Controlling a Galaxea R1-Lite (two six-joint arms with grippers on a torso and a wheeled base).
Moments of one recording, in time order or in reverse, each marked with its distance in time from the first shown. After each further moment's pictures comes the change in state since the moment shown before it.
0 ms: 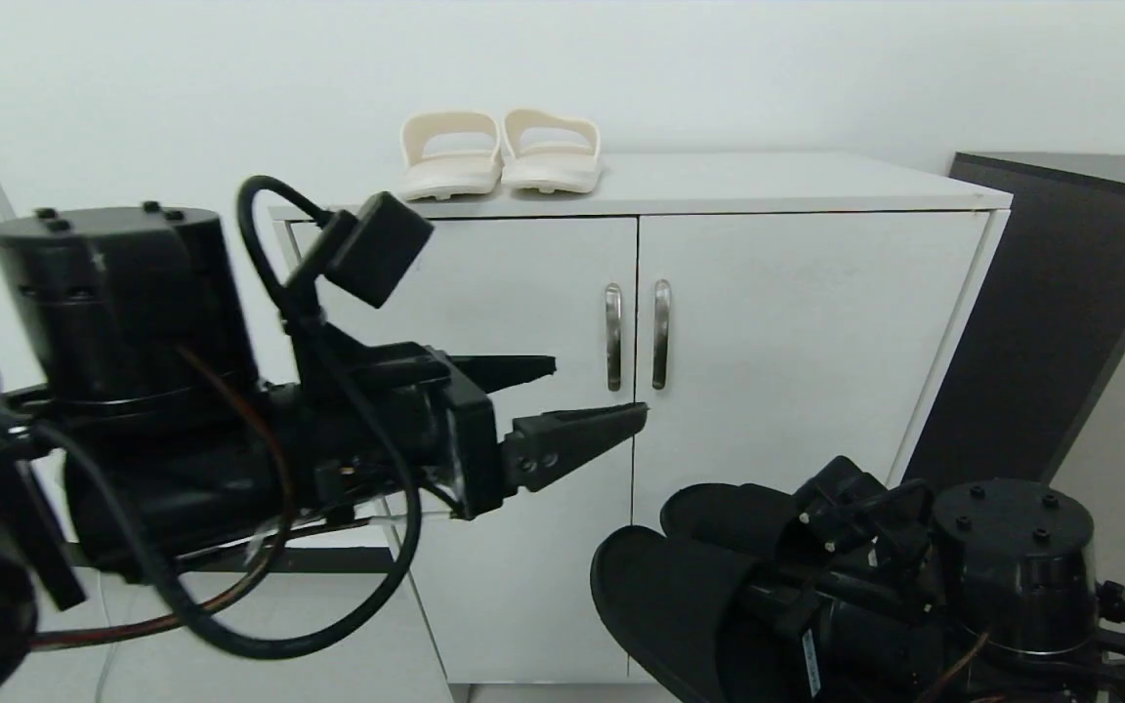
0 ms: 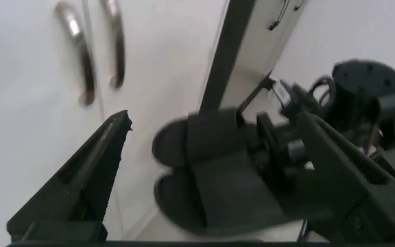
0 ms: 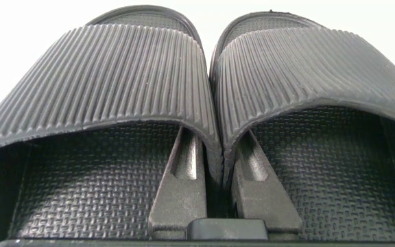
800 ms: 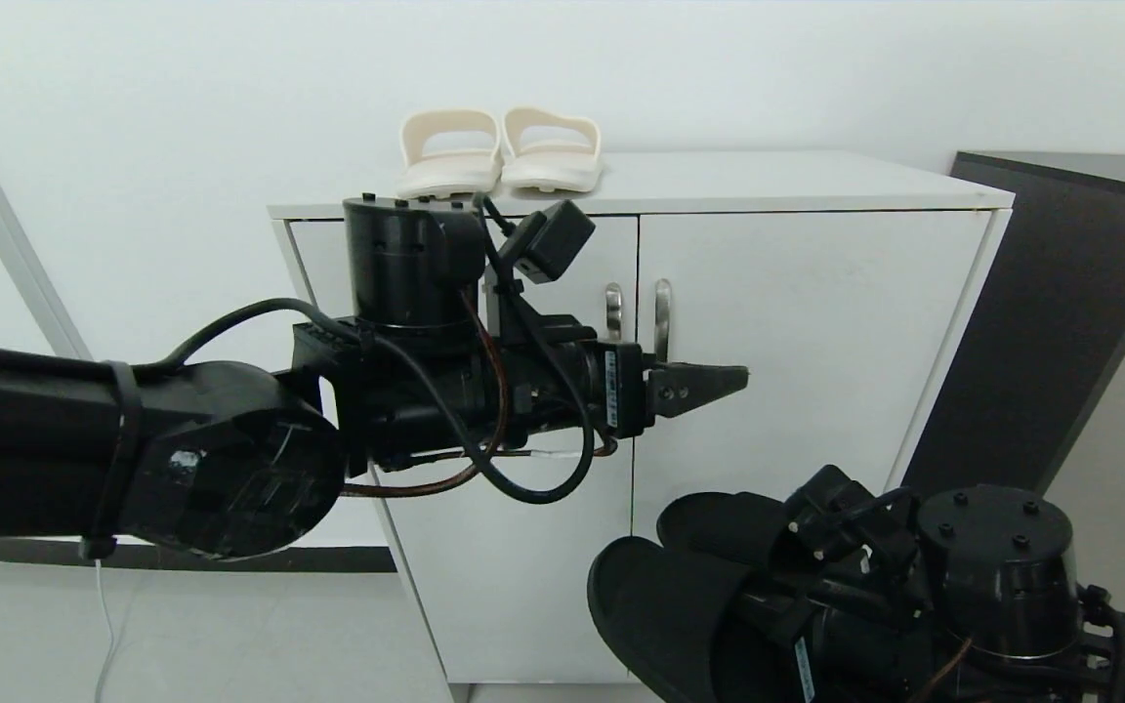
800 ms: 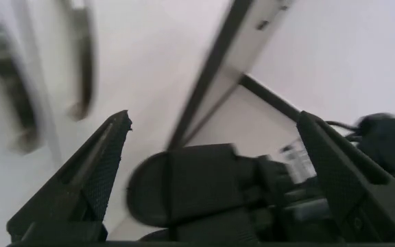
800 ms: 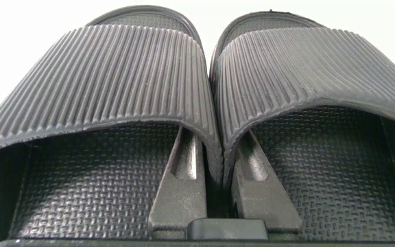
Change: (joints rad) left arm -0.047 0.285 -0.320 0.079 -0.068 -0.135; right arm 0.000 0.021 0.001 0.000 0.002 0.003
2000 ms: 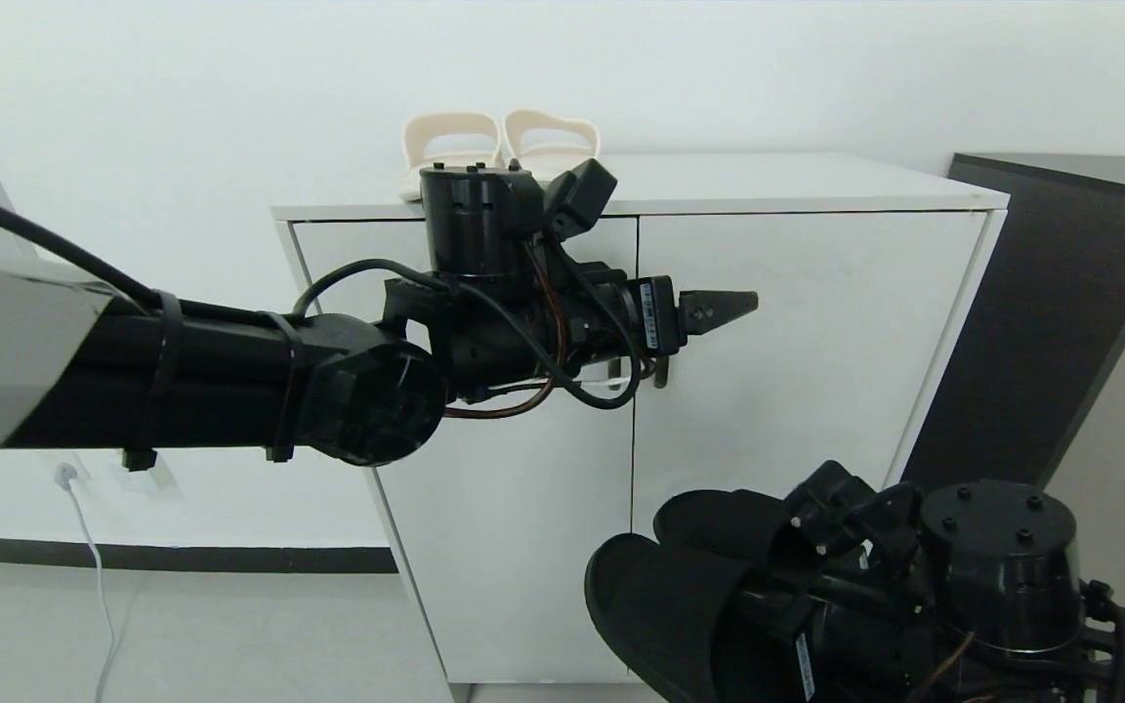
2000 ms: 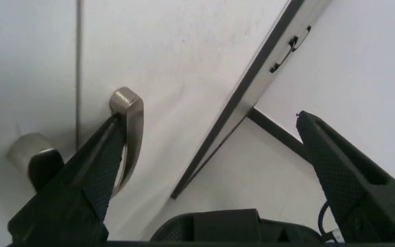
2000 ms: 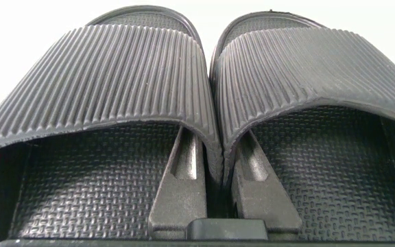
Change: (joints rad) left arm 0.068 0.219 -0.264 0.003 0.077 -0.033; right arm -0.004 -0.004 -0.006 -0.001 0.021 0.002
